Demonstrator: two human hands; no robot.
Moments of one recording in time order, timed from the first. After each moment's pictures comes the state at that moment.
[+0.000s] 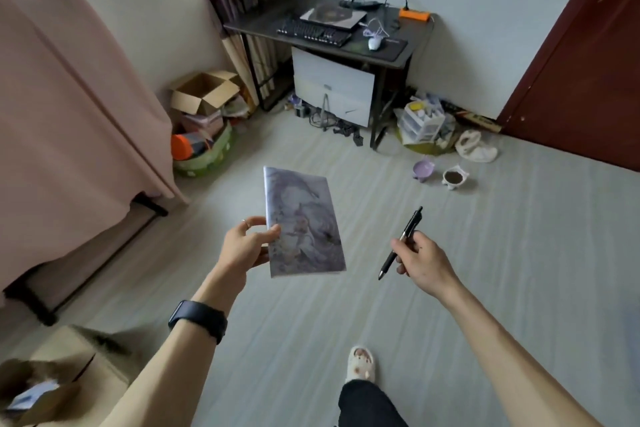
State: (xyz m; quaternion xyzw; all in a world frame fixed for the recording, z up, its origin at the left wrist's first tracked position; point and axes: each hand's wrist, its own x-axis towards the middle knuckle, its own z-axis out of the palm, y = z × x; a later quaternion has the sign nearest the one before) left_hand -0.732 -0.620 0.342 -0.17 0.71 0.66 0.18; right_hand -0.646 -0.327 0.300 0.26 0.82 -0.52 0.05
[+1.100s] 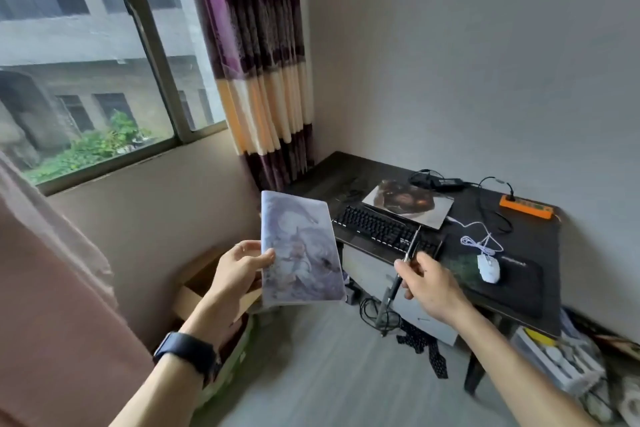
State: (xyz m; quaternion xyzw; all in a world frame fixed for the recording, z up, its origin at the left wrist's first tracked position) left_hand -1.647 -0.634 0.466 -0.12 0.72 0.68 0.04; right_hand -1.605 -0.320 0.426 0.11 0.89 -0.45 -0.02
